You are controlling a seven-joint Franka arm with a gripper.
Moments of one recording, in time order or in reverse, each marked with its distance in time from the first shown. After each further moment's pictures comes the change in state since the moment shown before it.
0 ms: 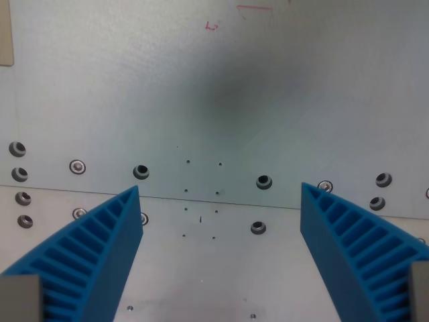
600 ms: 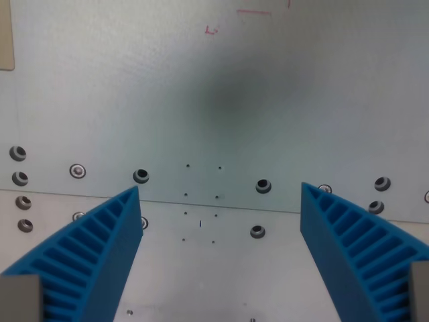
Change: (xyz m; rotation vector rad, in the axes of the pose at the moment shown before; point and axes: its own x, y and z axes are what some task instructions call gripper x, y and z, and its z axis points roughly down) arm 0.002 0.000 -0.001 -0.002 0.011 0.000
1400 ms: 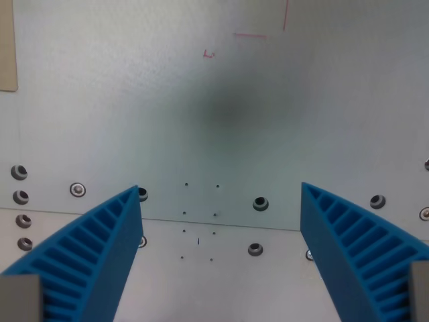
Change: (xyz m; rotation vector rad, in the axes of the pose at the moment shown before) arm 0.008 0.001 -0.003 -0.006 0.041 0.000
